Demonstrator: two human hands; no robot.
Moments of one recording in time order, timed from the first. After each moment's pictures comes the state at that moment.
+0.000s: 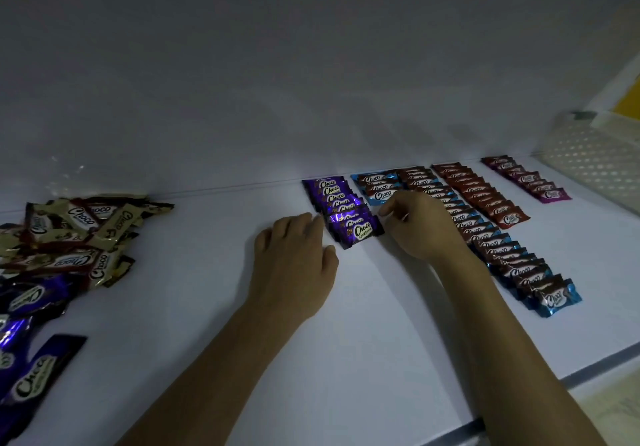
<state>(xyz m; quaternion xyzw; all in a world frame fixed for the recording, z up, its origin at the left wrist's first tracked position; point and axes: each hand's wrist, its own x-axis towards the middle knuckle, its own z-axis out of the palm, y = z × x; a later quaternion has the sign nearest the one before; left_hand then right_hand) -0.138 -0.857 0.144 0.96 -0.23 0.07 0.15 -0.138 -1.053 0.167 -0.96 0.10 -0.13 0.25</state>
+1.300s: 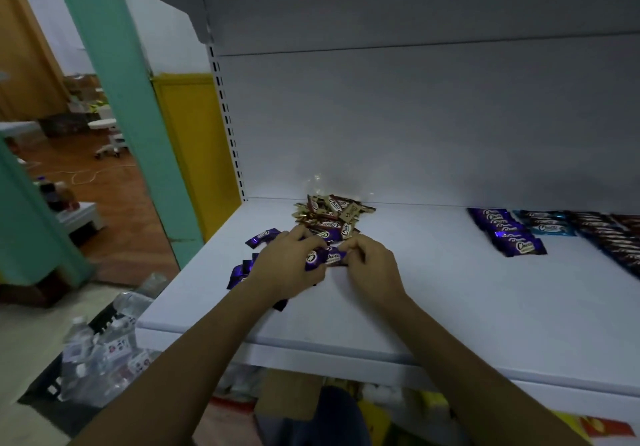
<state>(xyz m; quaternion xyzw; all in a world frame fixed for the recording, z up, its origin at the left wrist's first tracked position) -0.217 -0.602 0.166 0.98 -0.12 0.12 0.11 -0.205 -0.766 0.147 -0.85 -0.12 -0.11 0.50</state>
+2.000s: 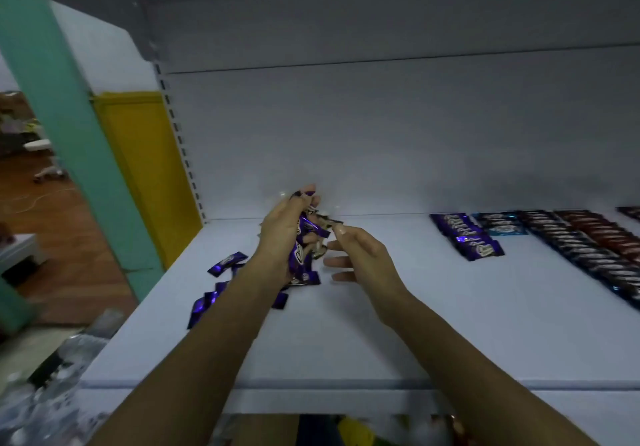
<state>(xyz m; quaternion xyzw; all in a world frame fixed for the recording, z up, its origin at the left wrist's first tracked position) -0.190 -0.669 0.230 0.55 0.01 0.05 0.83 -0.215 -0.795 0.192 -0.67 -0.07 0.00 0.73</state>
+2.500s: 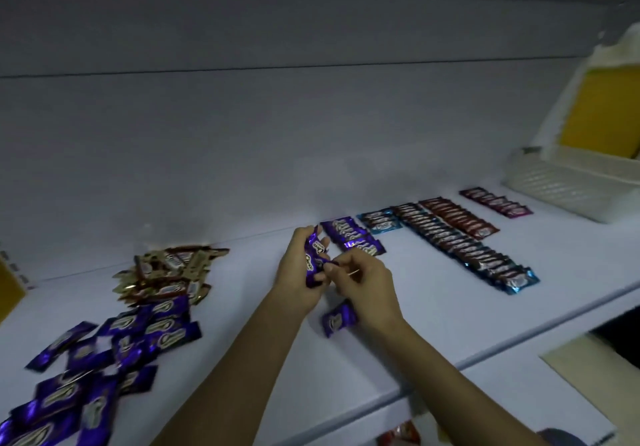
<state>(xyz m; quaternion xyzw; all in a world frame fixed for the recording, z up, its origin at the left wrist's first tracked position) -0.161 -0.831 0.199 0.43 0.06 -0.24 0.87 -0.219 -0.918 0.165 -0.79 0.08 -0.23 0.57</state>
